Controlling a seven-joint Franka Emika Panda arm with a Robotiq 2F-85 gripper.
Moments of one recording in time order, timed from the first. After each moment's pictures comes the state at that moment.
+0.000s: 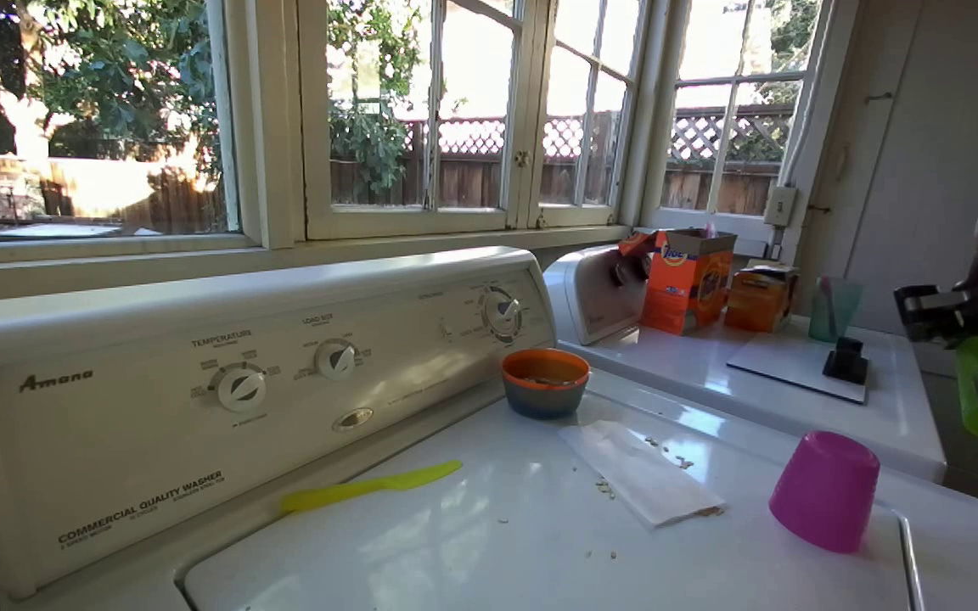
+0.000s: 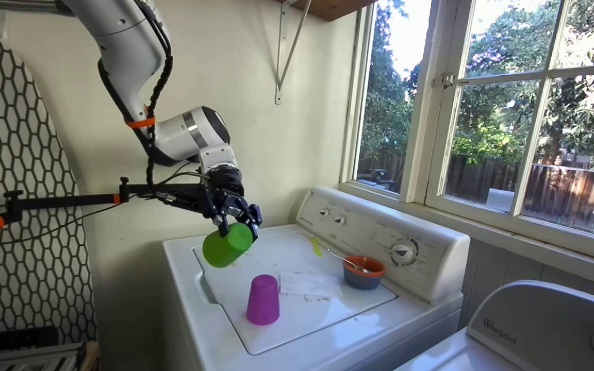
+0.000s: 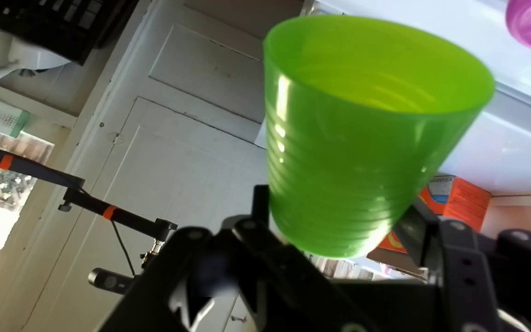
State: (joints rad) arm 0.47 0.10 0.44 -2.18 -0.79 1.40 2.14
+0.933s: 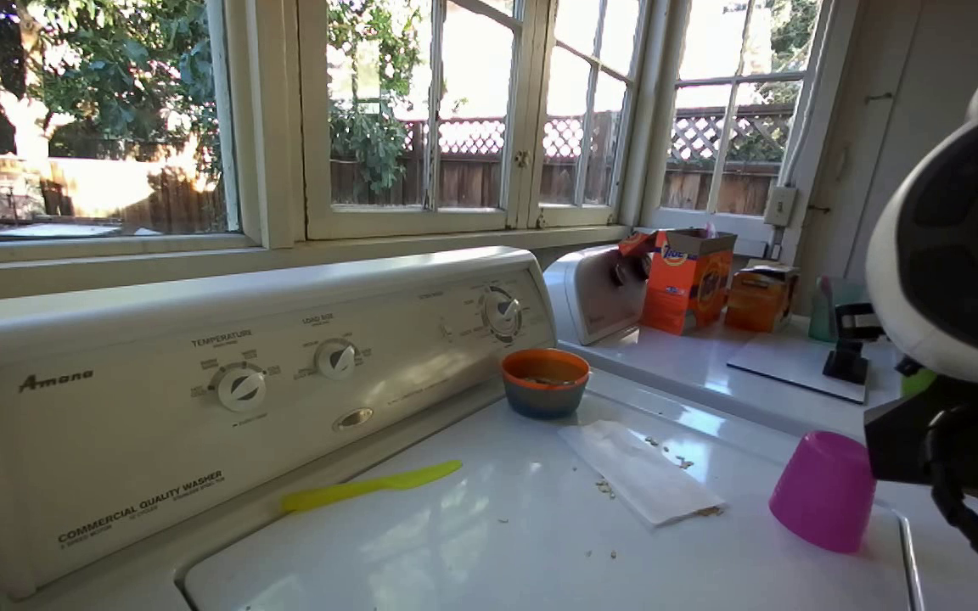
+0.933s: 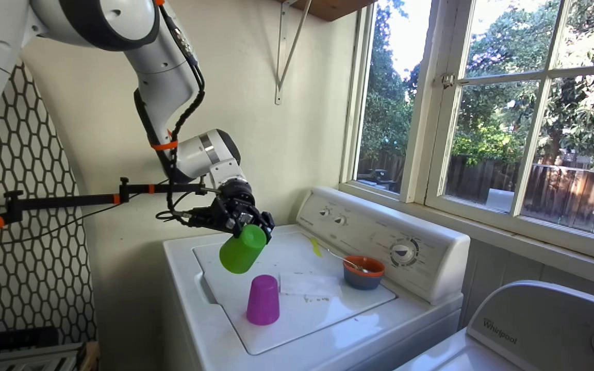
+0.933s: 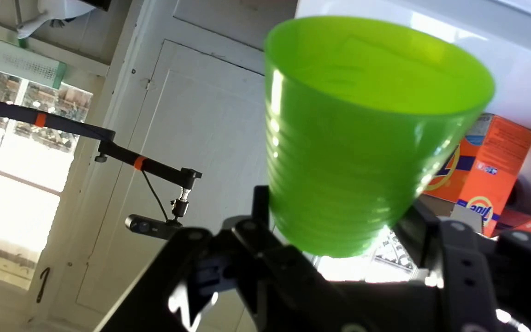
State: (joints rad) arm 0.53 0.33 0.41 -2.02 -0.92 1.18 2.28
